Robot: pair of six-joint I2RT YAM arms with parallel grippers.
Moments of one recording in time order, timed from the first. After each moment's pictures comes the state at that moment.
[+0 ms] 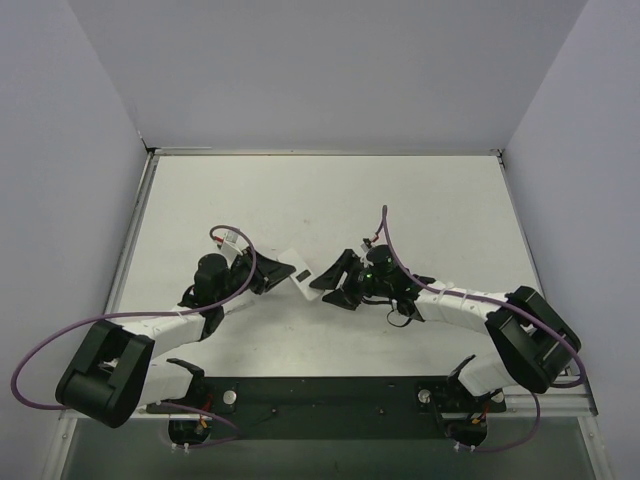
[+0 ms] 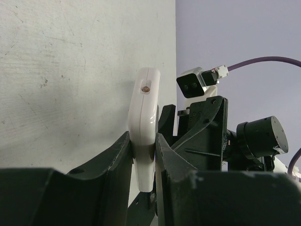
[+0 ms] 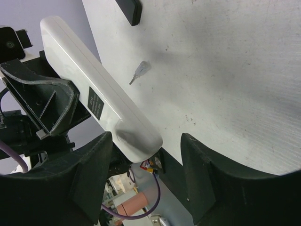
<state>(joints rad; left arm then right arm) -0.39 1.24 0.29 0.71 0.43 -1.22 0.72 1.42 0.55 0.32 -0.34 1.31</state>
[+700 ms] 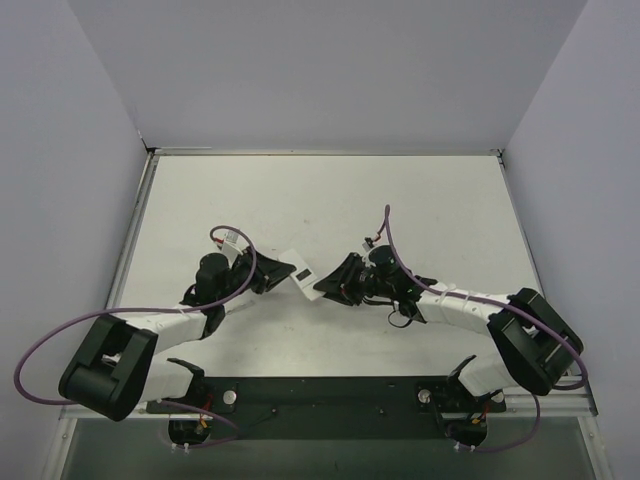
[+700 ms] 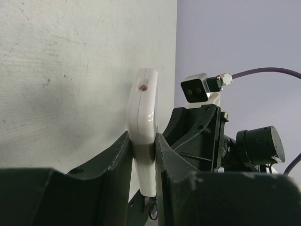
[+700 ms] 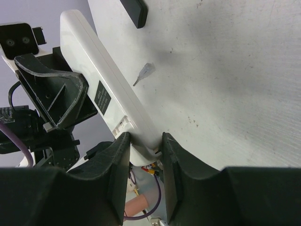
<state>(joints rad) -0.39 1.27 0.29 0.72 0.42 -1.26 0.72 1.41 0.53 0.35 -0.34 1.31</state>
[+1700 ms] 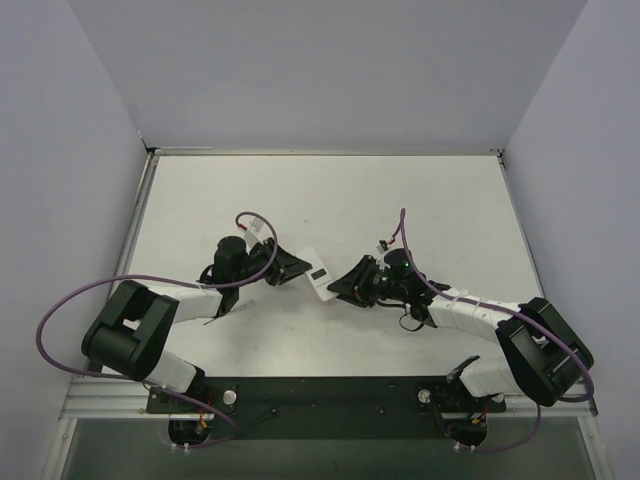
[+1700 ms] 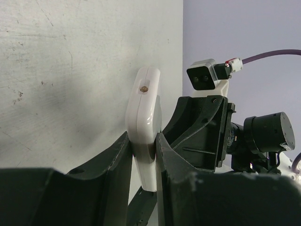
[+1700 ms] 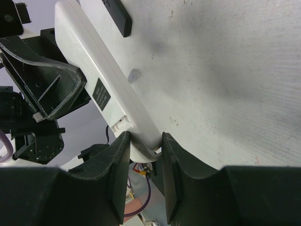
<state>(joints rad) -0.43 1.49 0.47 0.69 0.54 -1.16 0.62 1.34 0.44 0.35 -0.37 1.26</state>
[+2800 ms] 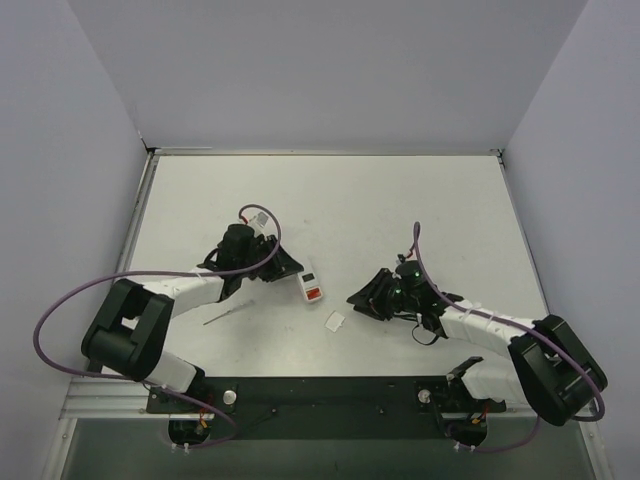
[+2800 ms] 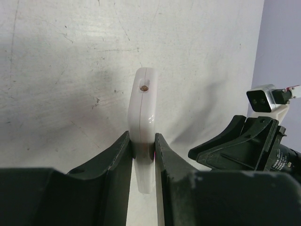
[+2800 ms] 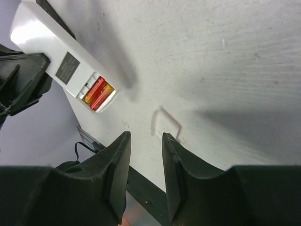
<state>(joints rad) -0.43 1.51 0.61 0.29 0.40 -0.91 0.57 1.25 0.33 0.23 -0.30 1.22</state>
